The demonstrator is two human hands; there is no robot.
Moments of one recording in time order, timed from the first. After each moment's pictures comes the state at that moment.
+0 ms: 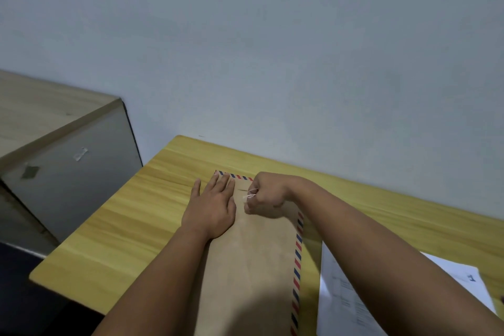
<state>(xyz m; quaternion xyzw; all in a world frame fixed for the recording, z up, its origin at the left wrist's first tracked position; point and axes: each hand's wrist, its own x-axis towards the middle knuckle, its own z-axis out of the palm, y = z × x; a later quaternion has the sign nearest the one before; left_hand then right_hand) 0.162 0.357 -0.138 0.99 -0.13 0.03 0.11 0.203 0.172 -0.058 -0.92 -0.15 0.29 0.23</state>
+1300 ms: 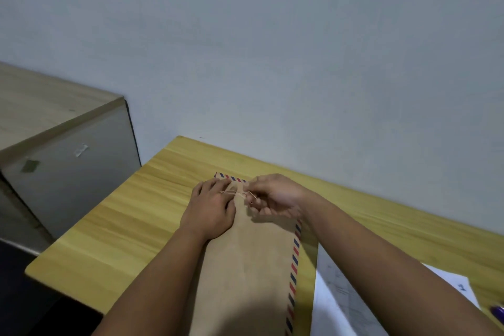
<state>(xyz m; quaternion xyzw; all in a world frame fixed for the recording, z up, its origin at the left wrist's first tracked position) 0.164 0.361 -0.148 0.97 -0.14 0.13 0.16 0.171 0.168 -0.053 -0.67 0.03 0.32 0.67</state>
